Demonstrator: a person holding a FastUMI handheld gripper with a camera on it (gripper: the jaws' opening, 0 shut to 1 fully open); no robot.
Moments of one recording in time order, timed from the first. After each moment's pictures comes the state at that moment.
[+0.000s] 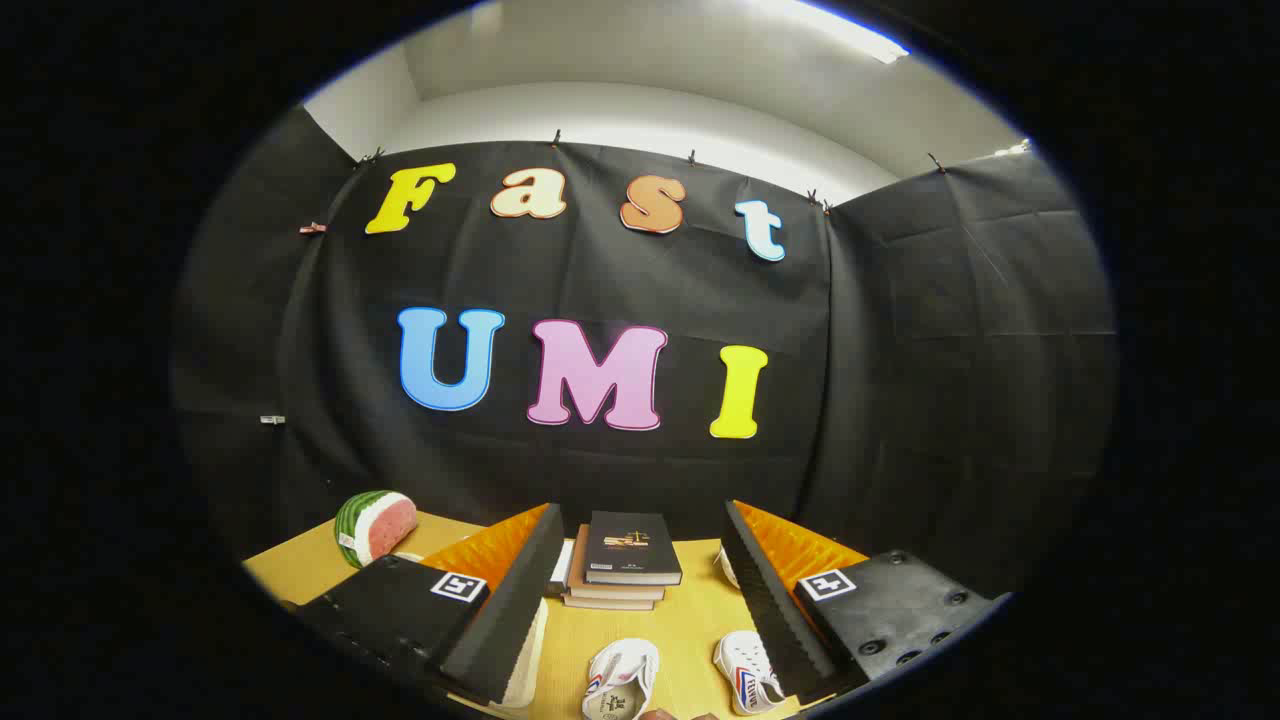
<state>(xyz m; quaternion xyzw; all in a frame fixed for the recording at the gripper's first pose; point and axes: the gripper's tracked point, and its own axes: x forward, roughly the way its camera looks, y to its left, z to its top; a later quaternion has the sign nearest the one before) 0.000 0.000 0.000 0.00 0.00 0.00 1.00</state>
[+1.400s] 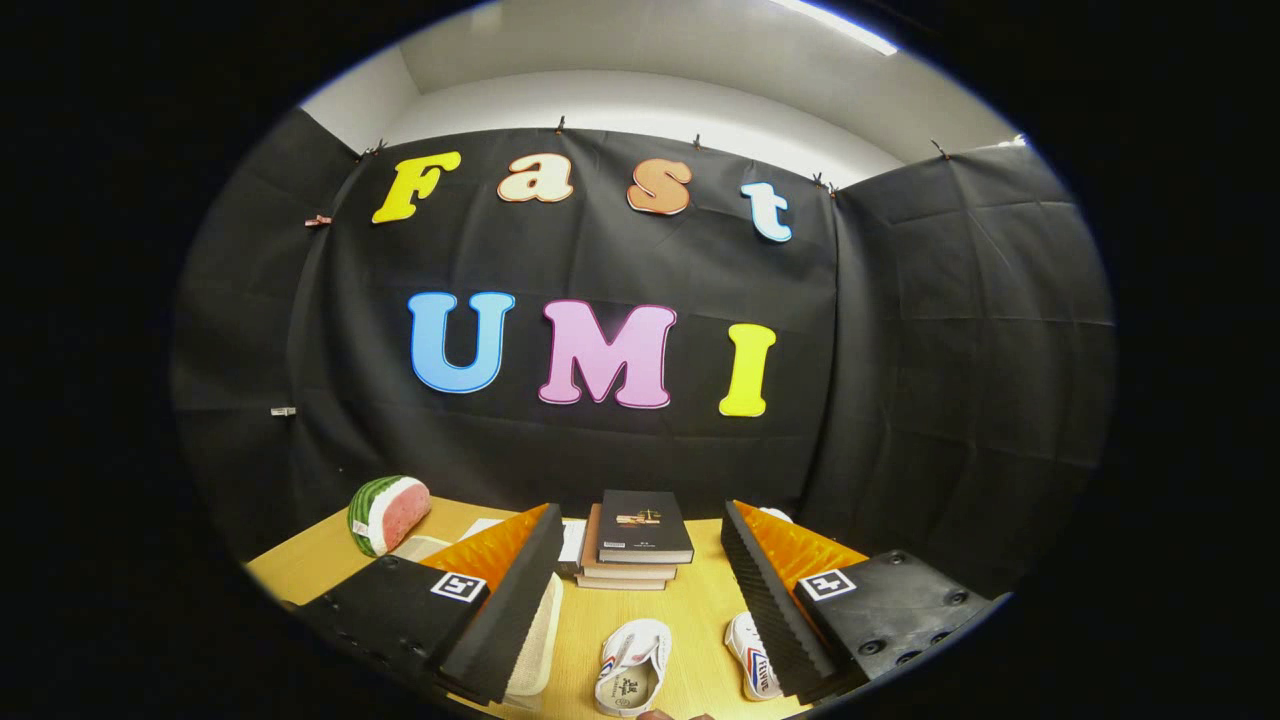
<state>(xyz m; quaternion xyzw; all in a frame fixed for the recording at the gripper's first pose) -0.012 0.012 -0.019 0.00 0.04 0.02 1.00</state>
